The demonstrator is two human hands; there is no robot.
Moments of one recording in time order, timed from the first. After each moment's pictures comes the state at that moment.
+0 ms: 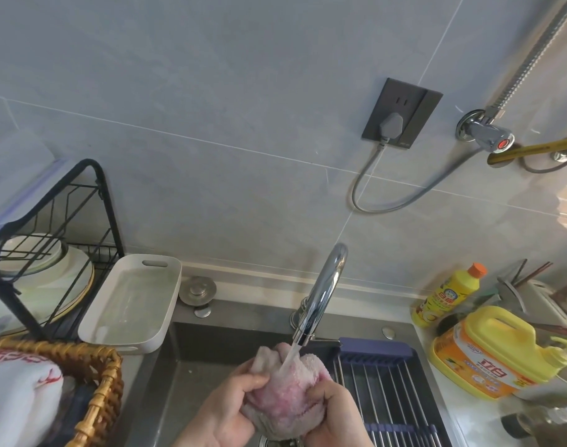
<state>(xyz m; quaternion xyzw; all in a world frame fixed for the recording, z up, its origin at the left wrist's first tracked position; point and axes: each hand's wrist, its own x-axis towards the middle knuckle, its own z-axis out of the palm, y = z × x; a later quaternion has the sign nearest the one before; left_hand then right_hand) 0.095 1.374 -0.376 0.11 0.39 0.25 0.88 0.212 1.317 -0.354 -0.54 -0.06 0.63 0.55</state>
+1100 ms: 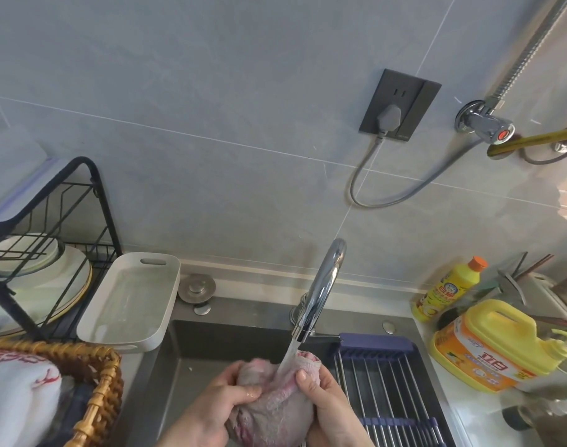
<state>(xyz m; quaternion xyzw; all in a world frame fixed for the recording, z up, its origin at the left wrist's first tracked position) 0.078 1.382 -0.400 0.27 0.45 0.21 0.83 0.231 1.301 -0.385 -0.47 -0.07 0.61 0.63</state>
